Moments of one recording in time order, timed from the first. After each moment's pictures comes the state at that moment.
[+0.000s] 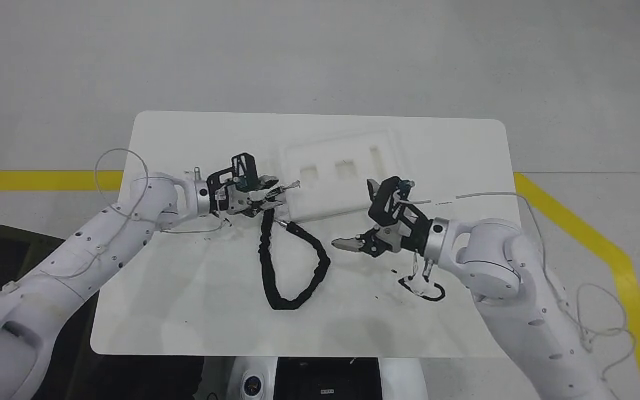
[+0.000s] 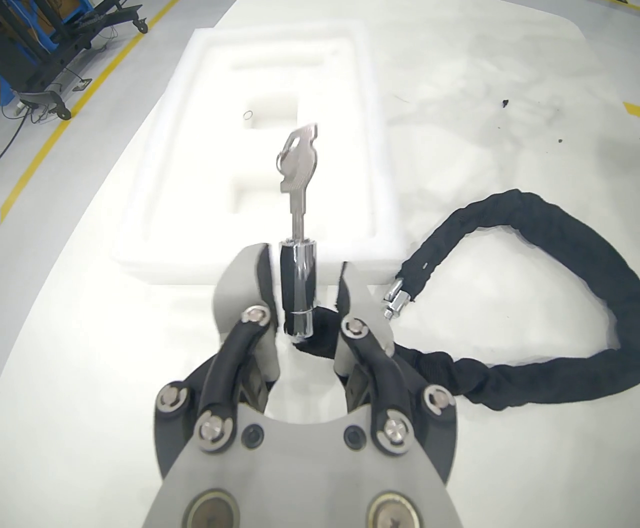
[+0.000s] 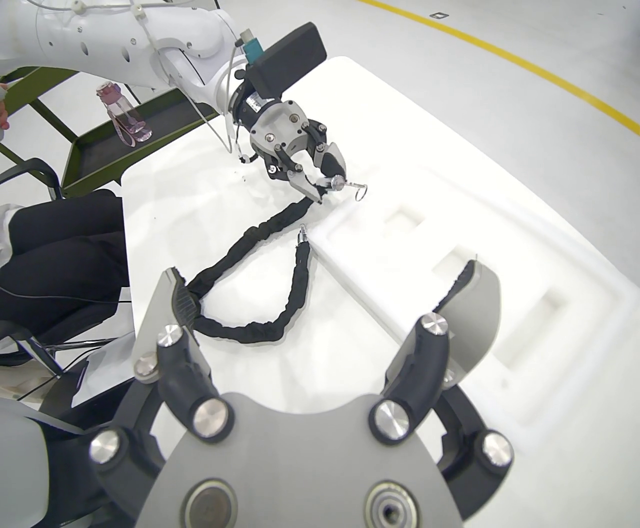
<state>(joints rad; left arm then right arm) 0.52 -0.77 -0.42 -1.21 1.14 -0.75 0.29 -1.18 -1.08 1.19 -1.94 -0.76 -0.56 0.67</state>
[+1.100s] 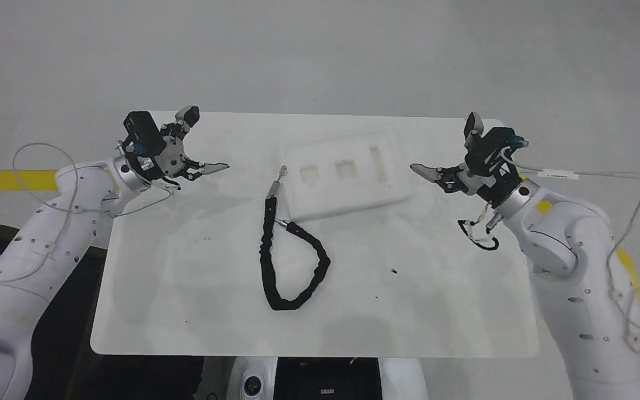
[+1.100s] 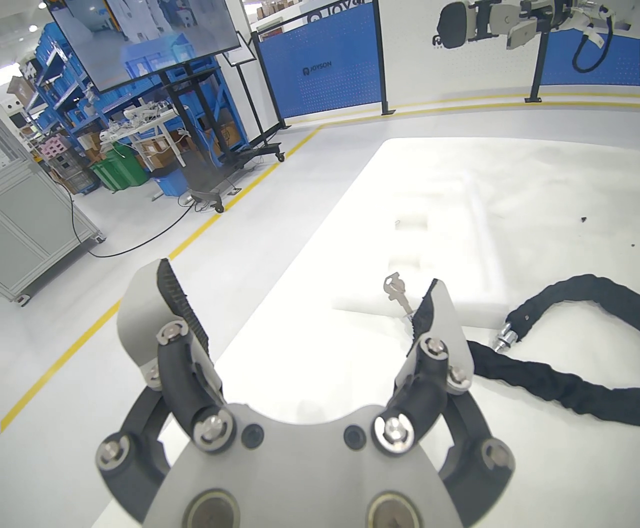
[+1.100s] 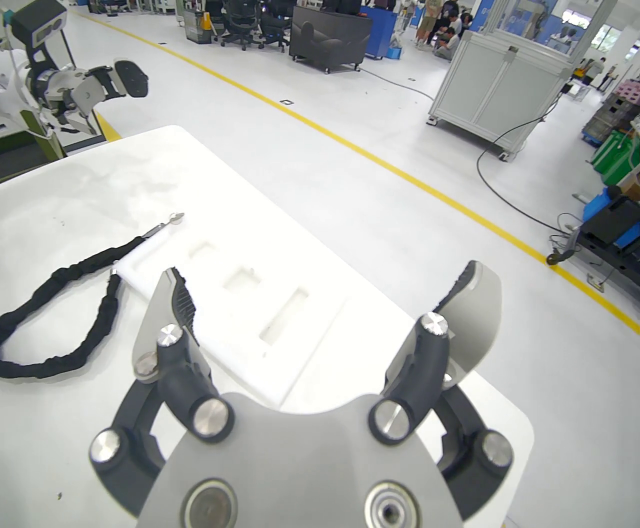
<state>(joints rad) 0.62 -0.71 -0.75 -1.06 1.27 -0.71 0.79 -1.16 -1.05 1.50 -1.79 -1.10 -0.61 0.24</state>
